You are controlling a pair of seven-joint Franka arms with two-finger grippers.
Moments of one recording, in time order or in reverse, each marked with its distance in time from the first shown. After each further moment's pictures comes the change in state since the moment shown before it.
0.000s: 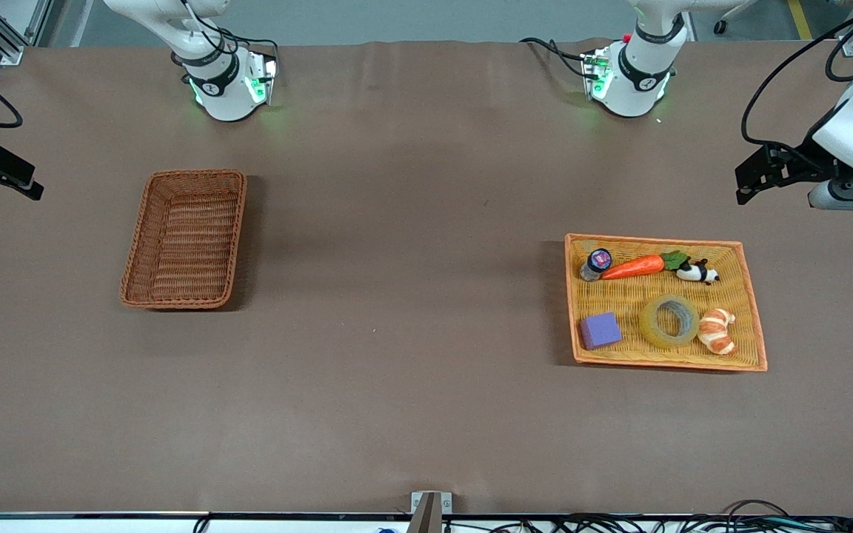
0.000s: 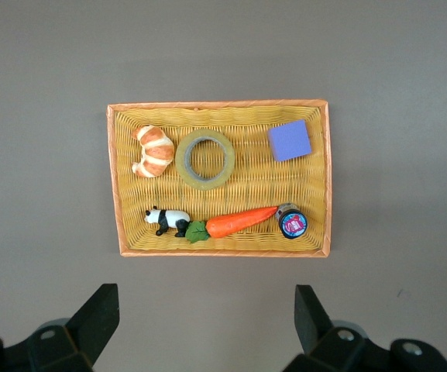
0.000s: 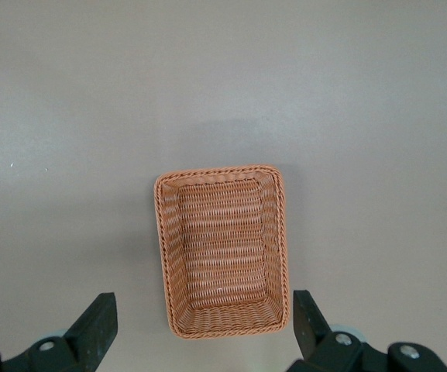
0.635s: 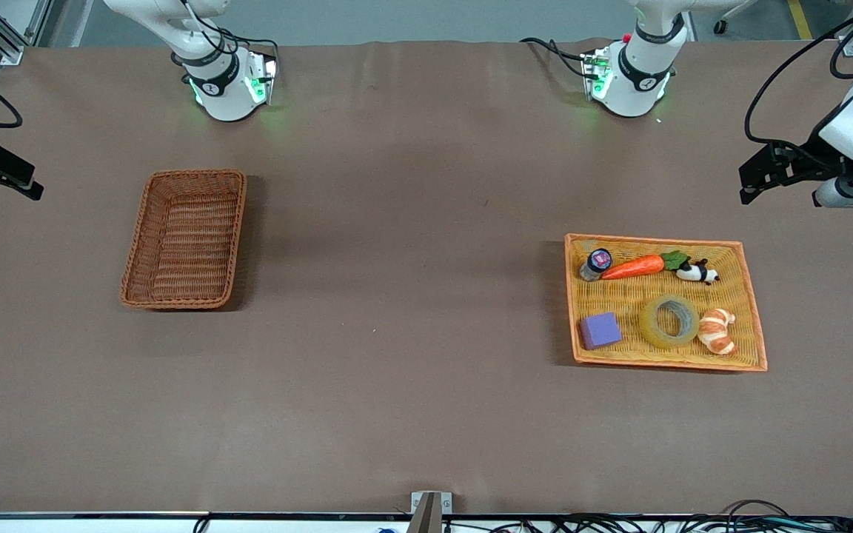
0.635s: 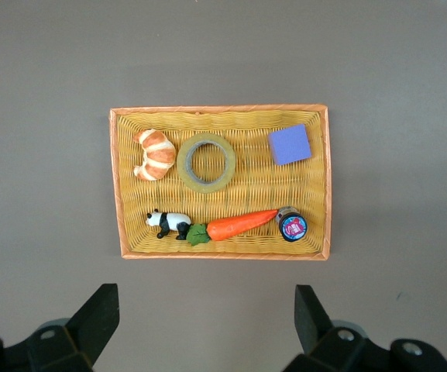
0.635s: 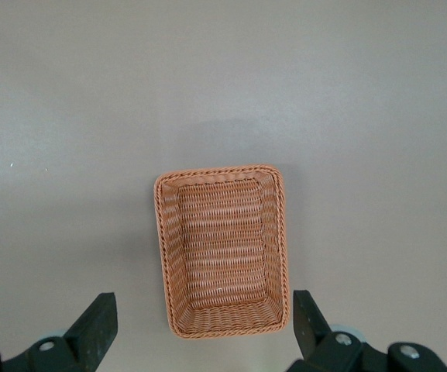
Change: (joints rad) left arm 0.001 0.000 0.000 0.011 0.000 0.000 0.000; right arm 0.000 0.000 0.000 0.000 0.000 0.000 0.000
